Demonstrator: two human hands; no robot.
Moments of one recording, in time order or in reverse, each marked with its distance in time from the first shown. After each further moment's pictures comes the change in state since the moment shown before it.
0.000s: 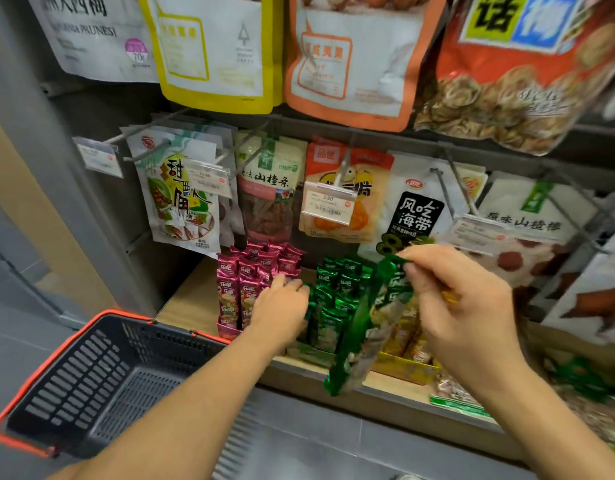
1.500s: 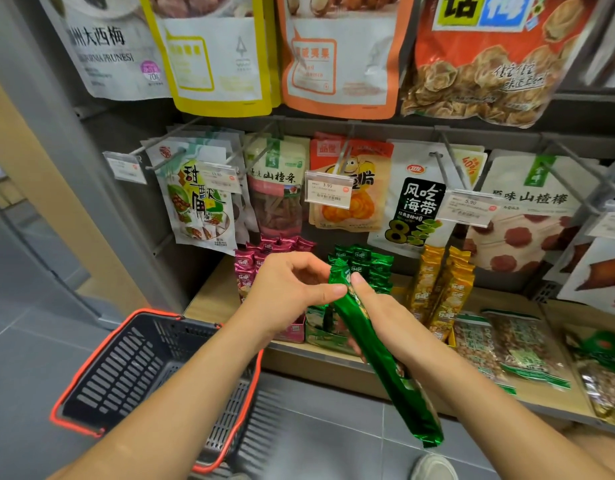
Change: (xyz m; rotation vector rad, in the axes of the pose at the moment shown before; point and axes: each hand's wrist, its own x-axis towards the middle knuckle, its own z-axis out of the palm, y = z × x) left_hand -0.079 0.024 -0.101 -1.346 0.197 -0.039; right_hand -0.032 -0.014 0.052 0.502 -0.712 0.935
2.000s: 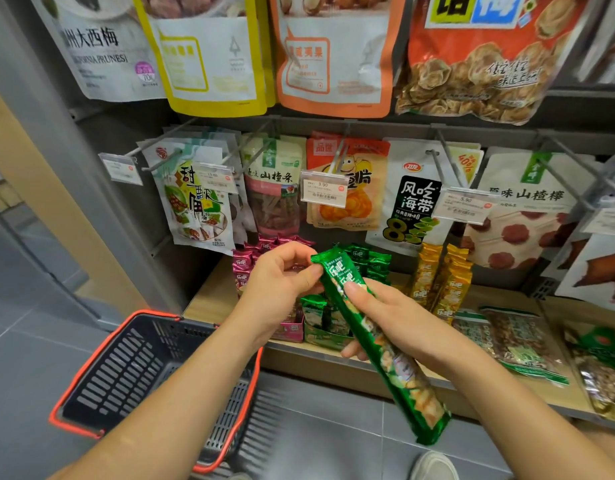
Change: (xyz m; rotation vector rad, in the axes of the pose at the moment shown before) left_hand 0.005 -0.009 0.002 -0.199 0.024 -0.022; right_hand -0.009 -0.001 -0.016 0.119 -0.173 -0.156
